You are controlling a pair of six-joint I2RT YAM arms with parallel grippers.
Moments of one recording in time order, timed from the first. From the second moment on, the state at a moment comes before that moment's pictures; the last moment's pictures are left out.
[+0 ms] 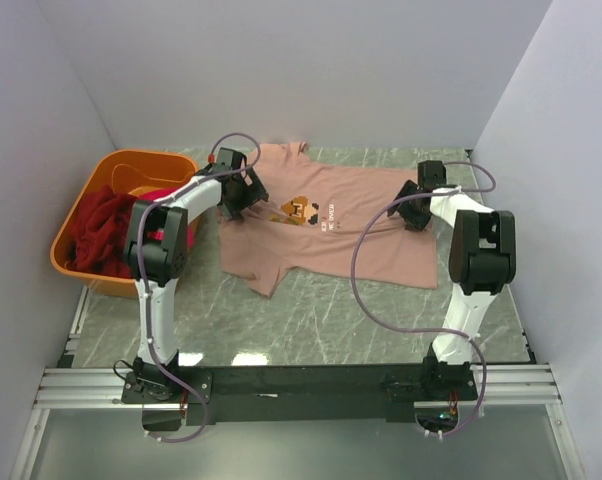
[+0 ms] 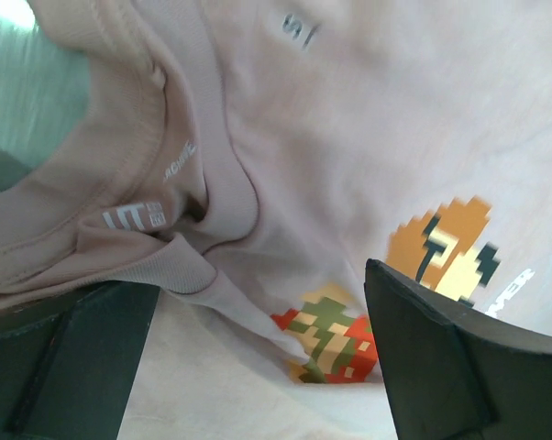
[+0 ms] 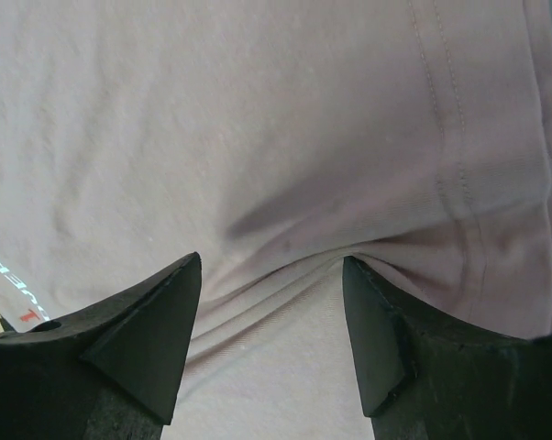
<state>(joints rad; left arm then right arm) -0.27 2.14 1.60 -0.42 0.03 -0.78 -0.03 1.97 1.33 -0.38 -0.05 0.58</state>
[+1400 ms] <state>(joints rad) -0.35 0.90 0.48 -0.35 0.02 -0.99 -0.05 1.10 0.73 -0.41 0.09 0.67</state>
